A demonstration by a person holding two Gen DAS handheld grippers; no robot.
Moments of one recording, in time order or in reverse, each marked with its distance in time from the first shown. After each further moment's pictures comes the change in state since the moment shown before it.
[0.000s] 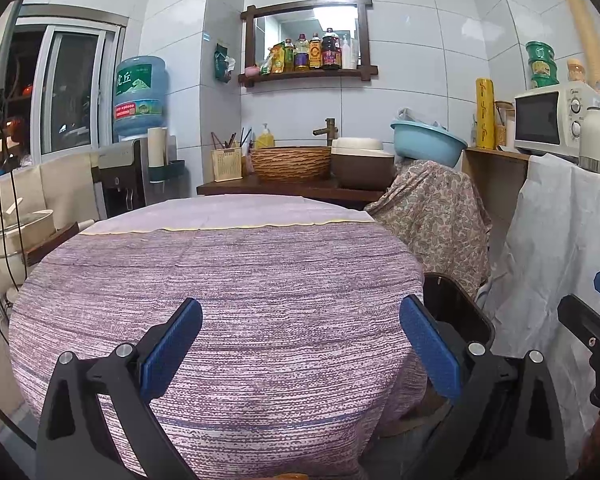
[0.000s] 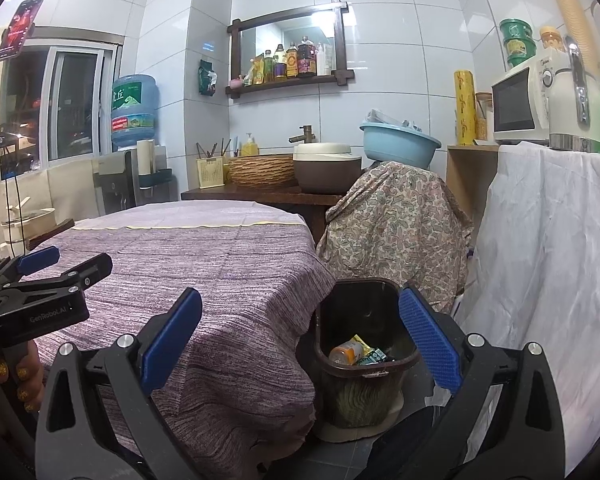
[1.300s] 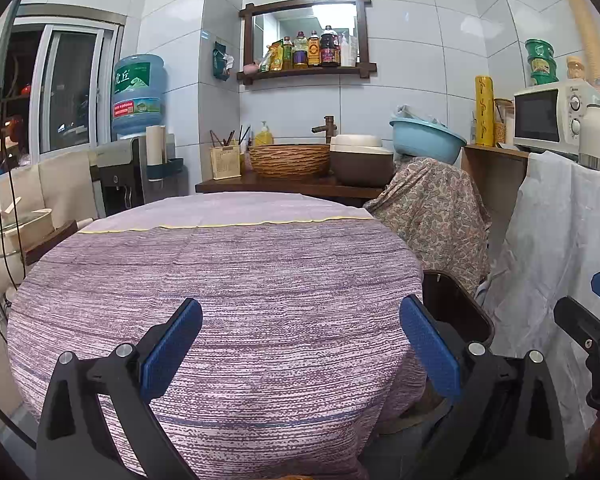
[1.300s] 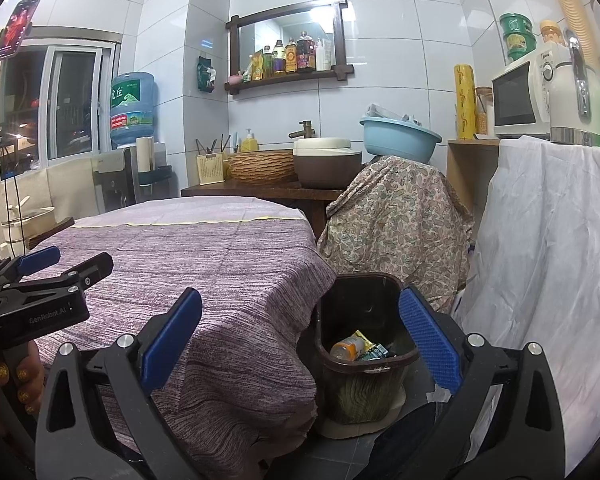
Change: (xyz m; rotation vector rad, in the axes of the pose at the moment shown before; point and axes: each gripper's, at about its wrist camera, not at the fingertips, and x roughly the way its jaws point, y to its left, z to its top) left arm 0.003 -0.003 0.000 0.002 0.009 0.000; right arm 0.004 0.003 -0.007 0.007 0.014 -0.002
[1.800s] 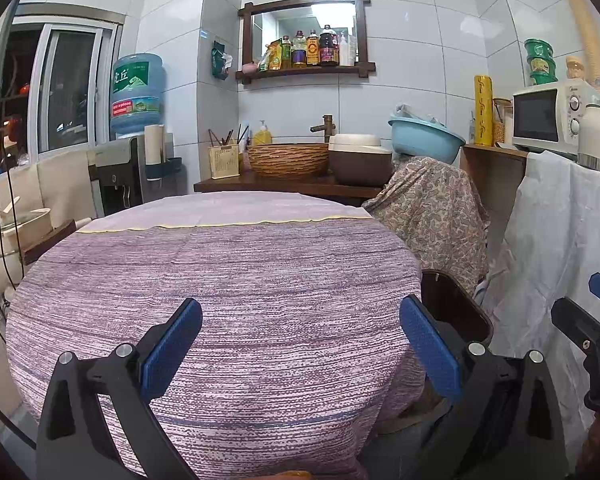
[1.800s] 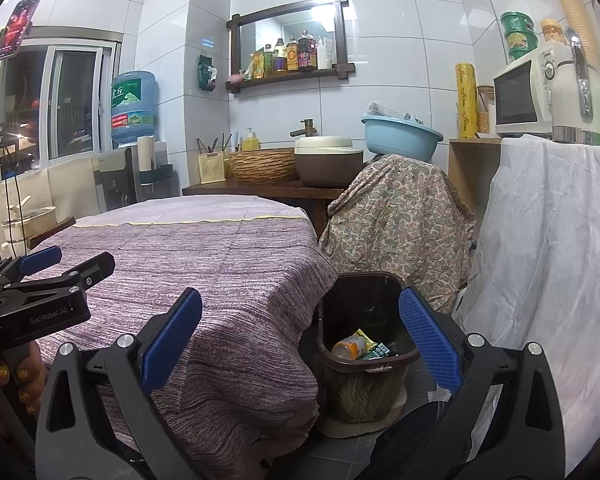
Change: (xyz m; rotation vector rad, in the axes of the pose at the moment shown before) left arm 0.001 0.000 0.001 0.001 0.003 -0.003; right arm 0.001 0.001 0.001 0.002 0.005 0.003
